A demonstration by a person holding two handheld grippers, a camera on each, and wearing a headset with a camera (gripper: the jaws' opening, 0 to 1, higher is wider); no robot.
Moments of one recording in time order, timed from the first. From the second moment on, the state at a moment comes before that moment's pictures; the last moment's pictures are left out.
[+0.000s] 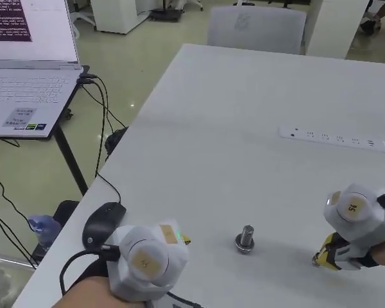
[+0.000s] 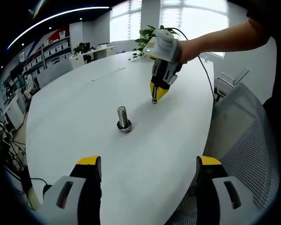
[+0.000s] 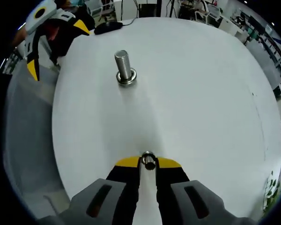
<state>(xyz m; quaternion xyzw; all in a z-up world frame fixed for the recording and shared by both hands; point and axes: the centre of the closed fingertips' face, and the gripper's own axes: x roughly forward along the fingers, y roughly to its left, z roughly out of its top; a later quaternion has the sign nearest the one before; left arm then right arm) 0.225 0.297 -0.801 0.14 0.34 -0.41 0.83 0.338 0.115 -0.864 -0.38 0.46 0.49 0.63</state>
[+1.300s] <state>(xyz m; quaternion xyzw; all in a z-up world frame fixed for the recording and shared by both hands) 0.227 0.296 -0.800 0.12 0.33 -0.40 0.84 0.343 0.126 -0.833 -0.32 0.42 0.50 0.68</state>
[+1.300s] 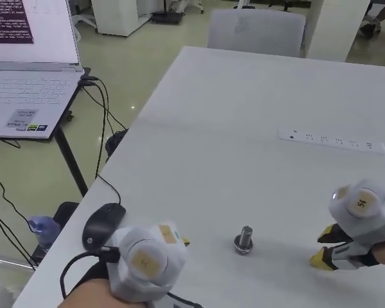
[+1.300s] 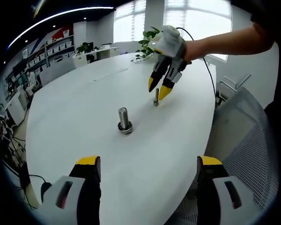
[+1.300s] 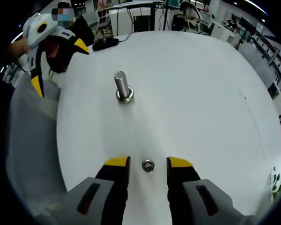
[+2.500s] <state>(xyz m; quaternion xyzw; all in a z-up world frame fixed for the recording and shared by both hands) 0.223 0.294 -0.795 0.08 0.32 -0.40 0.86 0.275 0.094 -0.789 -0.12 0.31 0.47 0.82</state>
